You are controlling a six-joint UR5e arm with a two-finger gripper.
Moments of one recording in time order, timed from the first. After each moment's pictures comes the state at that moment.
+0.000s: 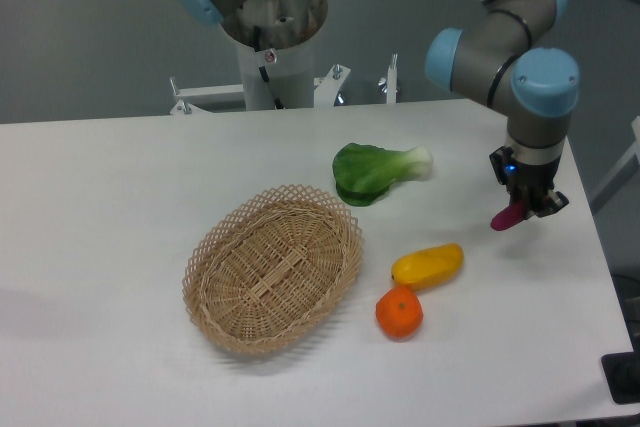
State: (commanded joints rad) arm 2.78 -1.98 -1.58 -0.92 1.58 1.70
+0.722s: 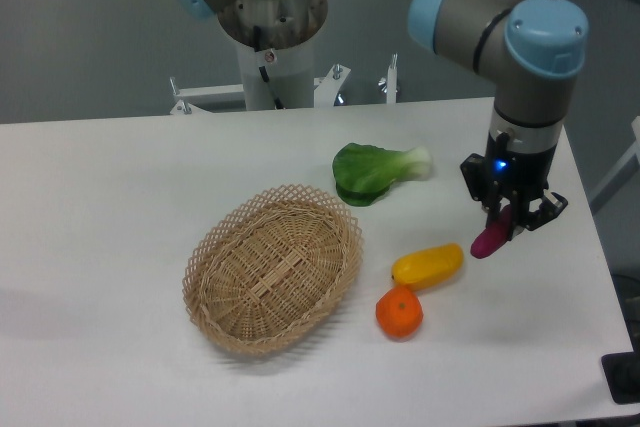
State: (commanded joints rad) arm 2.65 -1.90 -1.44 -1.09 1.44 1.33
